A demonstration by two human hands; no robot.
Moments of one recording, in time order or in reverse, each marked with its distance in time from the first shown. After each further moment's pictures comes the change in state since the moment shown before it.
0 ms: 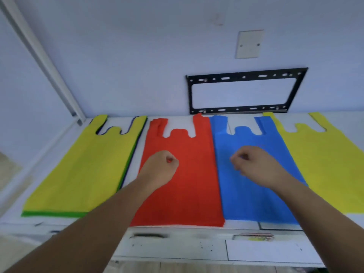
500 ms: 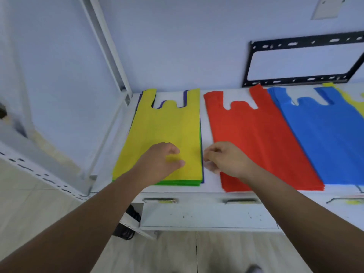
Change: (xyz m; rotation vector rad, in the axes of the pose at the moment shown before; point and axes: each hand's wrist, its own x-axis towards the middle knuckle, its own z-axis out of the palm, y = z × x) left_hand -0.038 -0.235 -0.135 0.013 -0.181 0.186; right_hand -0.022 -0.181 0.255 0.328 -0.260 0.024
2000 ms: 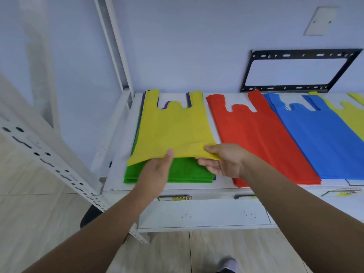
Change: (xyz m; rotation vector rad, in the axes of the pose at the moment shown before) left_hand -0.046 -0.030 -0.001 -0.391 0.168 -0.088; right_hand 0.004 -0.035 0.033 0.574 -0.089 0.422
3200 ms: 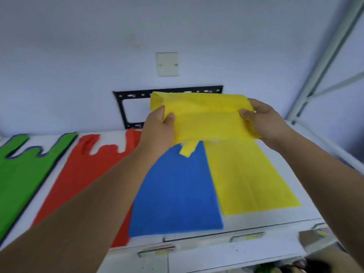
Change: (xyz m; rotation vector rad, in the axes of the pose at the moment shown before) left_hand 0.138 0.424 0.398 -0.100 0.169 0.273; right_hand -0.151 -0.151 -0.595 -0.252 0.470 -0.801
